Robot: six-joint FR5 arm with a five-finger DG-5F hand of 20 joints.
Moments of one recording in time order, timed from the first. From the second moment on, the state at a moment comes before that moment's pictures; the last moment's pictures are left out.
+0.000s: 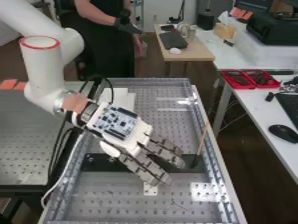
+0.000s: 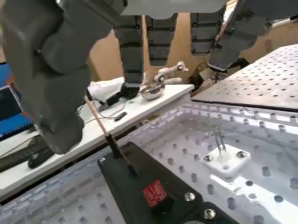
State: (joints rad) arm 1.46 -2.00 -1.82 -2.67 -1.25 -0.35
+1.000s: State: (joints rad) arm 1.46 -2.12 -1.70 -2.64 -1.24 -0.31
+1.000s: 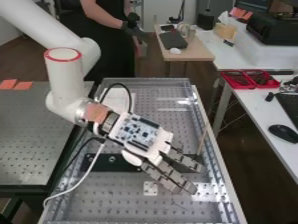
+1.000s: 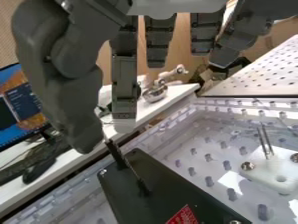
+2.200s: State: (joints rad) arm 1.45 -2.18 -1.64 -2.65 -1.26 -0.30
